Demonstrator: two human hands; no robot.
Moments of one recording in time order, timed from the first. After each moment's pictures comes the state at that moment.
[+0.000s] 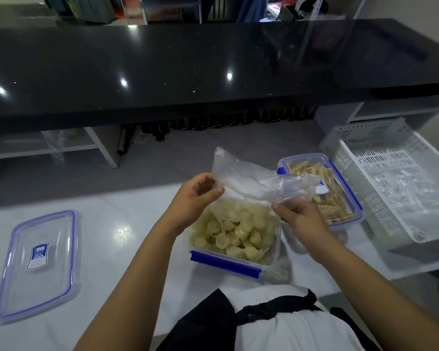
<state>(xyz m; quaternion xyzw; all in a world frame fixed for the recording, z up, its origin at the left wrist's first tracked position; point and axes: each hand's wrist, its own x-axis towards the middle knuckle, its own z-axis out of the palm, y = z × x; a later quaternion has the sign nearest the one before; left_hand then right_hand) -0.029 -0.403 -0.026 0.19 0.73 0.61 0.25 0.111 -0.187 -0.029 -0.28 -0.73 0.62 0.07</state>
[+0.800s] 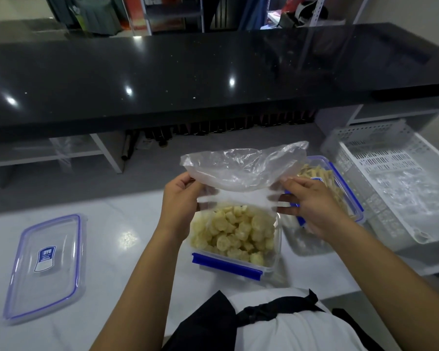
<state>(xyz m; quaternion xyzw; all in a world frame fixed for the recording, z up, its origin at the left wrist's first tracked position) -0.012 -0.404 0.000 0.04 0.65 0.74 0.18 0.090 -0.178 0.014 -0.26 -0.65 0.71 0.06</state>
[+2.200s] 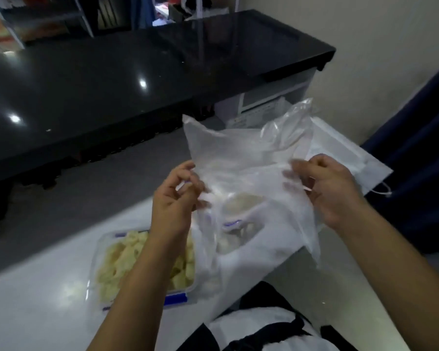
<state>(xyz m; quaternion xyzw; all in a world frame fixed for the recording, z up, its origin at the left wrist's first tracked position) 0.045 -0.253 0.023 0.23 0.56 0.75 0.24 0.208 -0.059 0.067 -0.39 -0.46 0.74 0.30</state>
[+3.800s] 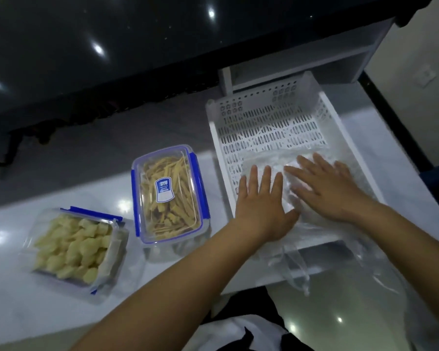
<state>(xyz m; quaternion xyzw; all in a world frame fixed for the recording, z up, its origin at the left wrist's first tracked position) 0.145 0.070 -0.055 0.36 0.89 -0.01 0.26 0.203 0.235 -0.058 -0.13 -0.95 0.17 -0.21</state>
